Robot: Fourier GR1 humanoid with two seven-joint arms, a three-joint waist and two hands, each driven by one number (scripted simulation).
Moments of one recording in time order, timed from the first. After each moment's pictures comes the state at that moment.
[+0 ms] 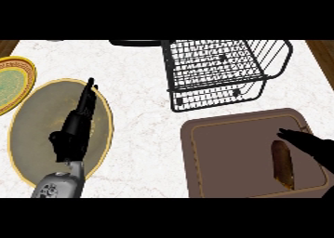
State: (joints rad) left arm -0.13 0.05 -0.08 -1.60 -0.16 0.18 0.08; right arm 0.04 -0.49 -0.11 -1.60 0.95 0.63 -0.41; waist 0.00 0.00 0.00
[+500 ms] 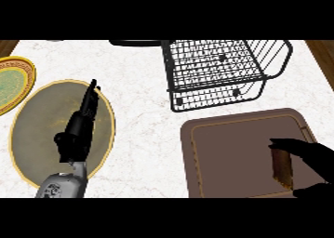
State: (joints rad) left arm -0.13 0.03 -0.08 -1.58 -0.17 0.17 0.05; right arm 0.05 -0.41 -0.11 -1.52 0.97 0.53 -0.44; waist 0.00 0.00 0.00
